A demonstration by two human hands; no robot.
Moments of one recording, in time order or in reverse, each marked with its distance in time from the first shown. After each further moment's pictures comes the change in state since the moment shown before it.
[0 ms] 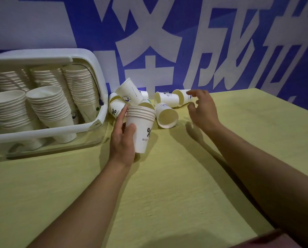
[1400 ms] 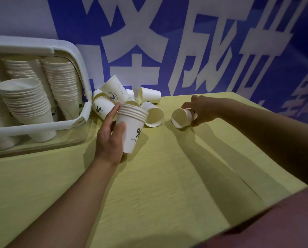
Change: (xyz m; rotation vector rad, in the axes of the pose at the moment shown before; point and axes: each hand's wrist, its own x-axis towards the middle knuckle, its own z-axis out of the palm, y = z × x) left_hand -0.005 0.007 0.003 -0.049 -0.064 0.045; right_hand 0.053 0.021 -0.062 -1.034 -0.837 -0.352
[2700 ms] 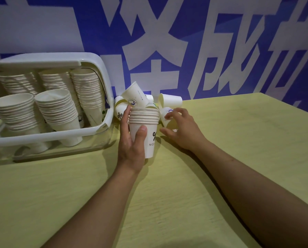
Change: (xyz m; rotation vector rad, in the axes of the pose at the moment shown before) left_hand 0.004 -0.010 -0.003 0.060 0.018 0.119; right_hand 0.014 -0.139 0.035 0.855 0.580 0.073
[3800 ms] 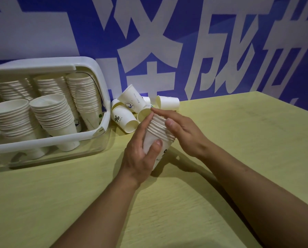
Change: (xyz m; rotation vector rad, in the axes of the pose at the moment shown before) left_hand -0.010 0.001 0.003 0.249 -0.298 0.104; right_hand -0.031 -0.032 -0.032 0.524 -0.072 -0.306
